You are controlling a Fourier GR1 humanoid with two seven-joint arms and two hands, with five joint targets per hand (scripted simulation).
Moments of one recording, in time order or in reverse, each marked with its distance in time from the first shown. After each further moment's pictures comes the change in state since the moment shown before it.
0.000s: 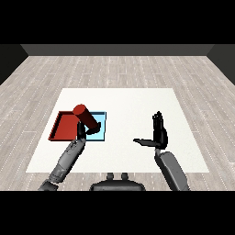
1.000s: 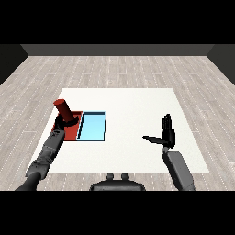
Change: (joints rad) left arm -0.323 0.186 0.243 0.807 -0.066 -0.138 0.008; right arm 0.012 -0.055 -0.139 0.156 0.007 0.051 0.033
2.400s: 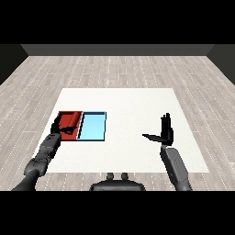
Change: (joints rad) left arm -0.052 0.025 0.090 0.265 0.024 -0.085 0.042; right arm -0.059 0.061 -0.067 0.138 -0.029 0.077 -0.106
